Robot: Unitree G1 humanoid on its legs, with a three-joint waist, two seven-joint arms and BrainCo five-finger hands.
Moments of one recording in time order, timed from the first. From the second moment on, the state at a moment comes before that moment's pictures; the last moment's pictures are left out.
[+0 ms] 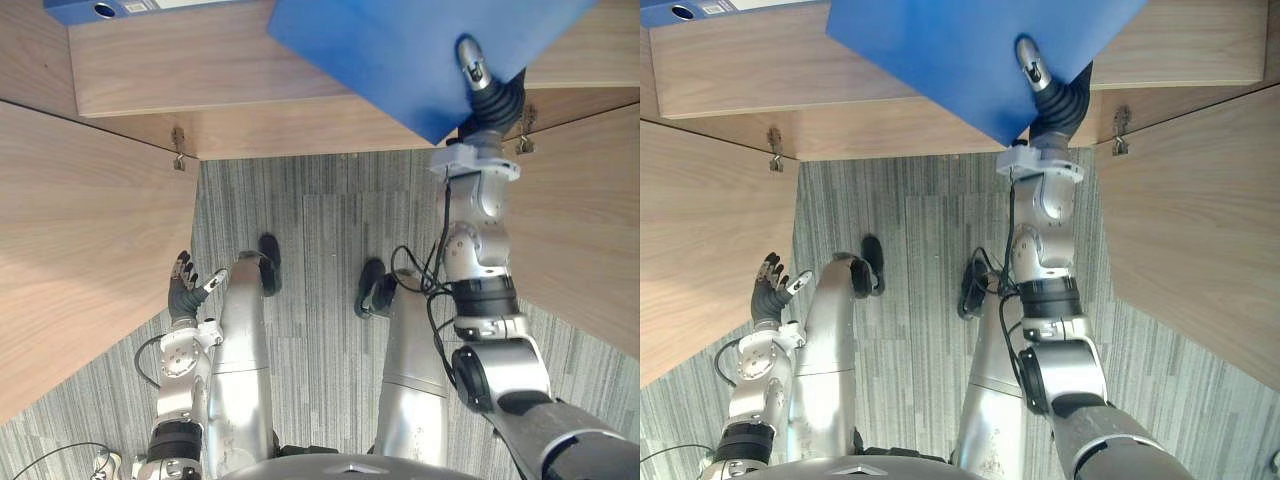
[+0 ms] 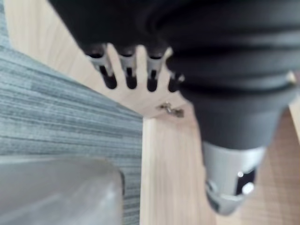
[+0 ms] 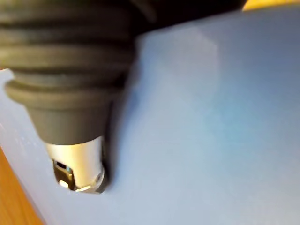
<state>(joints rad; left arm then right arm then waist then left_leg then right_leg) -0.03 0.01 0.19 0.31 -0.13 -0.19 0.14 -0.81 -0.28 -0.05 0.18 0.64 -0.26 -0.20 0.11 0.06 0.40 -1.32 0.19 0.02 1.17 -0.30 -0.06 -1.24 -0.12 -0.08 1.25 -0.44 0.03</state>
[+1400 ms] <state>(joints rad) -0.06 0.03 0.15 0.45 -0.23 -0.17 0.24 -1.34 -0.32 -0.17 0.50 1.19 -0.41 -0.47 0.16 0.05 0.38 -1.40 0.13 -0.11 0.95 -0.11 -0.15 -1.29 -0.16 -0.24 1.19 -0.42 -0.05</state>
